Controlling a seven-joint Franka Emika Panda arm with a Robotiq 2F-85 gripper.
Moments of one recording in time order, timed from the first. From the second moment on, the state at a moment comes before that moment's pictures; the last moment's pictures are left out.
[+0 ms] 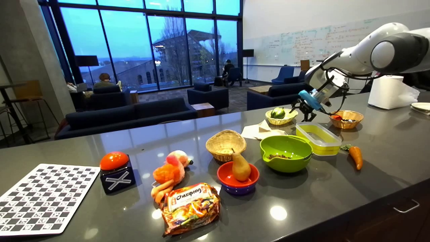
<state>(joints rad) -0.23 0.80 -0.11 -1.37 0.91 2.36 0.35</state>
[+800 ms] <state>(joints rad) -0.13 0.48 -0.19 -1.75 0.60 2.49 0.48</state>
